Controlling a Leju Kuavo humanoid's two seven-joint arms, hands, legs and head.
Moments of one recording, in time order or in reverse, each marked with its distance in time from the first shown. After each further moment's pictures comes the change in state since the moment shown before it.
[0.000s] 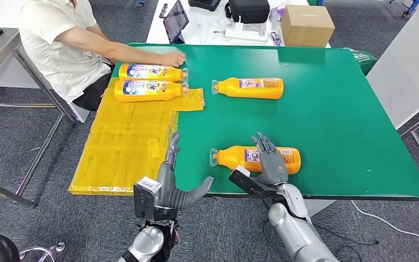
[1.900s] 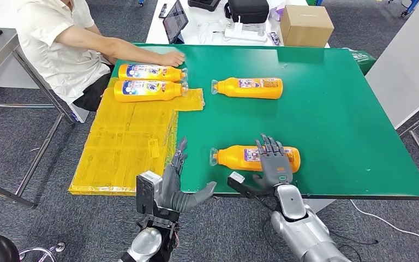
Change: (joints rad) left arm 0.017 0.001 0.008 -0.012 0.070 -0.093 0.123; right arm -0.024 -0.108 0.220 0.008 0.412 -0.057 0.486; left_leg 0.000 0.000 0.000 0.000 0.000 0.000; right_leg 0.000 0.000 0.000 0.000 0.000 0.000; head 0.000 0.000
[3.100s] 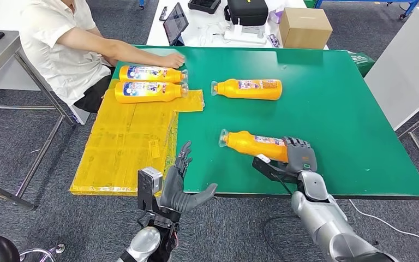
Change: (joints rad) left arm -0.007 0.000 0.011 0.013 0.053 -0.061 0.049; right arm -0.138 -0.029 -0.183 0.262 -0.149 0.115 -0.133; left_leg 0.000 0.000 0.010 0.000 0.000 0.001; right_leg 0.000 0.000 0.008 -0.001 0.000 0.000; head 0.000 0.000
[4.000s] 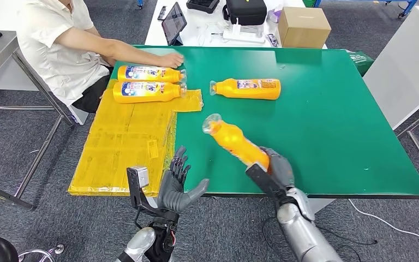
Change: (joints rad) left arm 0.013 0.000 0.011 0.008 0.301 0.000 0.020; right arm 0.194 0.107 -0.061 -0.292 -0.547 0.038 -0.410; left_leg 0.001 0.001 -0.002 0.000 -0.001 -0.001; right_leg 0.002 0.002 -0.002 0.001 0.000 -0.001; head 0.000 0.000
